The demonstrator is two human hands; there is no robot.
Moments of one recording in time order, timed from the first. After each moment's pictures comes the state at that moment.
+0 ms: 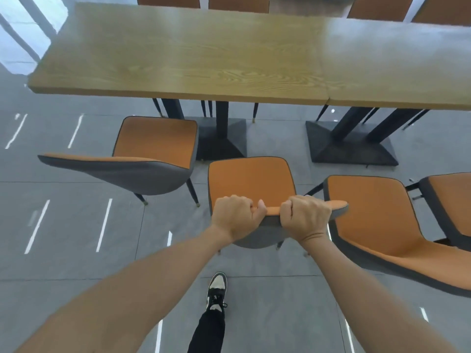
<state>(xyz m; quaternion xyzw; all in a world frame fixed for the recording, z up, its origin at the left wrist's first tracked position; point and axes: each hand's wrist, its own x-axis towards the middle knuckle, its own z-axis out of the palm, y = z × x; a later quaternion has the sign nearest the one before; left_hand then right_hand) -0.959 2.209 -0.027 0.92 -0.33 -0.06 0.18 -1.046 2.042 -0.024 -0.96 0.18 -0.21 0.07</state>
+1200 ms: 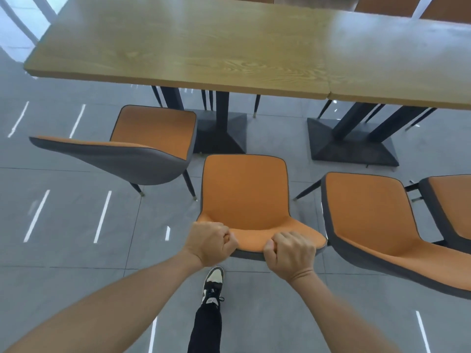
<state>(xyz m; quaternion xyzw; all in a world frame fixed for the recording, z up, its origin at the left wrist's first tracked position) -1.011 2.268 -0.076 0.91 -0.36 -0.05 0.19 -1.126 2.071 -0.078 -0.98 0.11 -0.15 0.09</state>
